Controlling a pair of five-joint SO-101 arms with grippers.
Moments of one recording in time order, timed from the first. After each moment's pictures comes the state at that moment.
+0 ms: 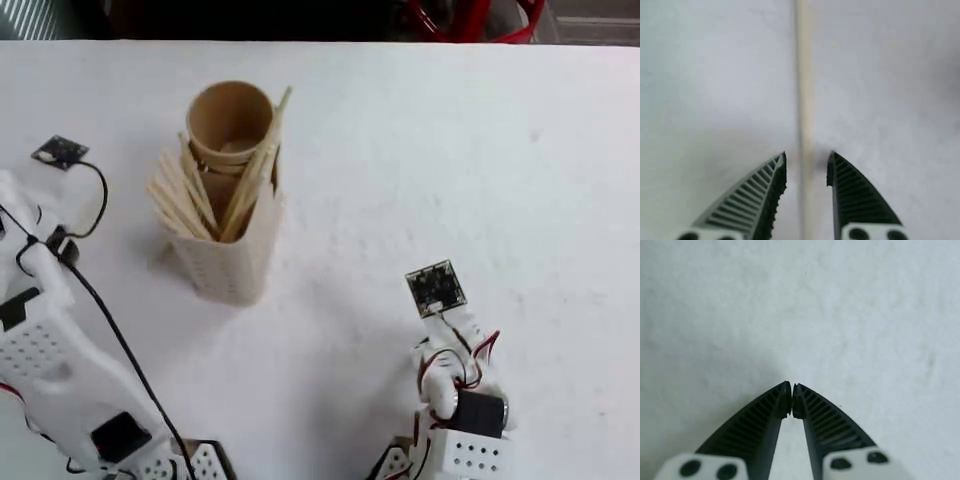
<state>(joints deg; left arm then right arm) -41.8 34.9 -9.5 69.2 -55.5 7.1 -103.0 96.4 72.4 32.3</state>
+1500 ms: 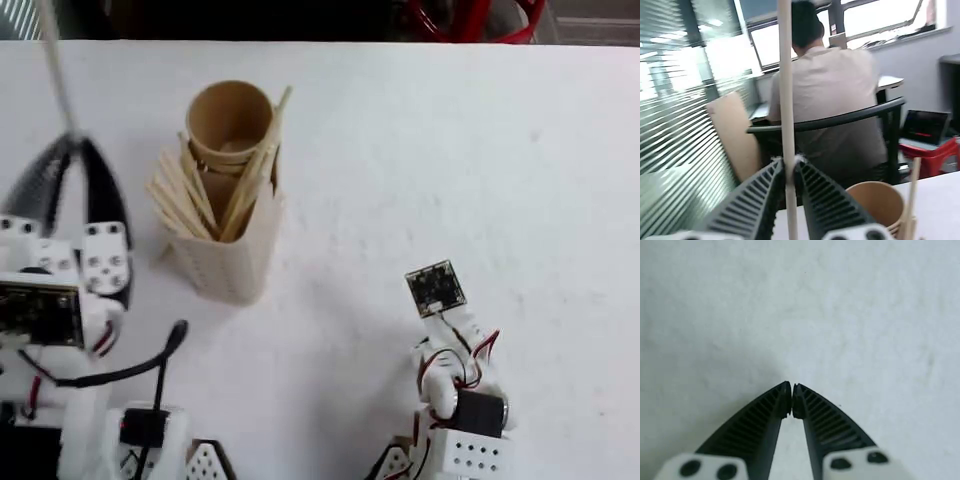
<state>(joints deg) -0.7 -74.9 32.7 48.0 -12.5 7.1 -103.0 96.4 72.4 32.3</state>
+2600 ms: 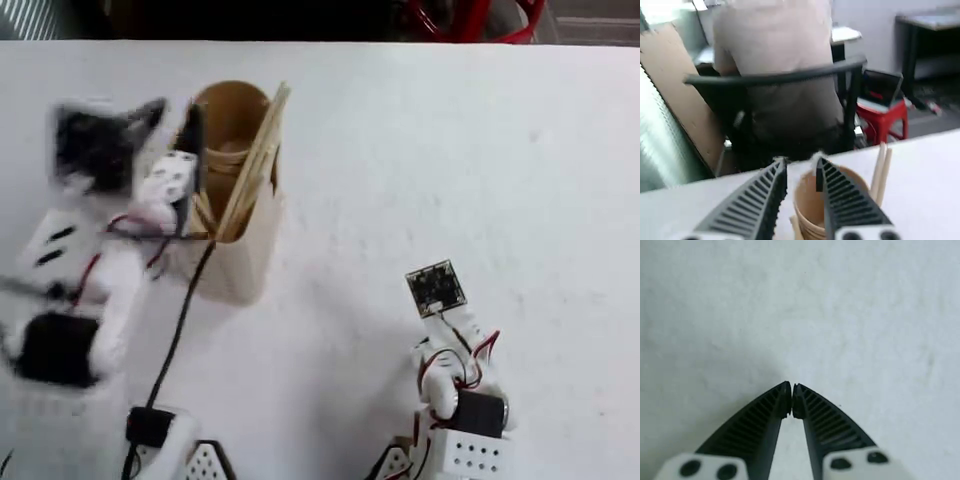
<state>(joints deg) 0.3 -59.6 24.6 48.6 -5.8 7.1 -103.0 96.4 72.4 32.3</state>
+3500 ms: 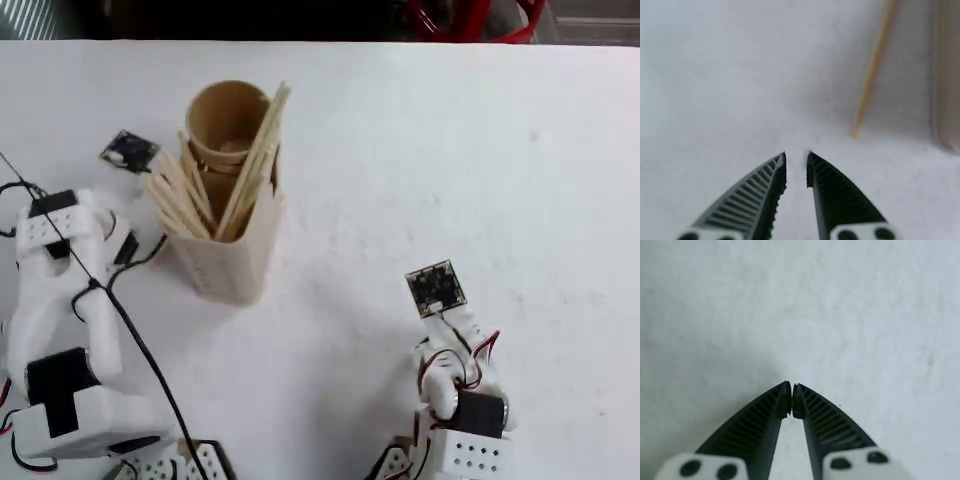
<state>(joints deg) -25.6 -1.9 28.5 59.4 -42.2 7.1 -103.0 96.4 72.4 32.3</state>
